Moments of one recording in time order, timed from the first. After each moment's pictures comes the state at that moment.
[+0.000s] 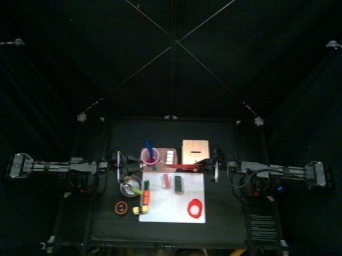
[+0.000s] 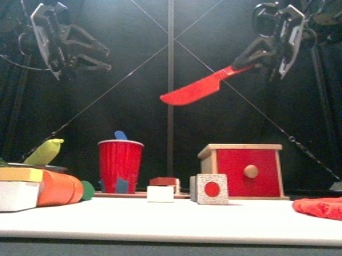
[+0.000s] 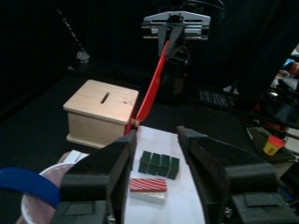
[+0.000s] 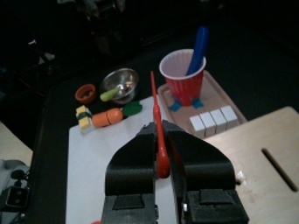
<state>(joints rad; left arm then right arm) 0.05 -0.62 1.10 -0.11 -0.38 -0.08 -0.13 -0.72 1.08 0.15 -0.08 0.13</state>
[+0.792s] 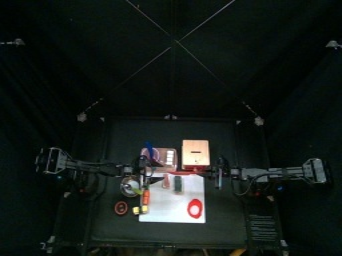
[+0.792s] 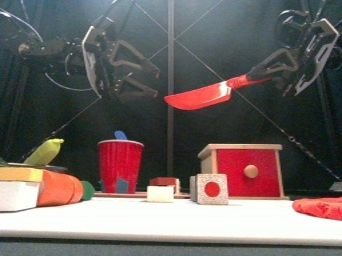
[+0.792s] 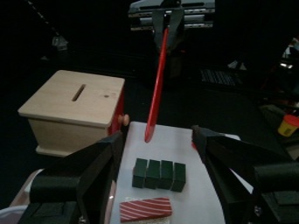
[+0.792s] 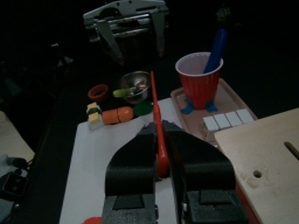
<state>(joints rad) 0.03 -0.20 0.94 -0.04 -0.61 -0.07 -0.04 -0.72 1.20 0.10 -0.36 0.12</state>
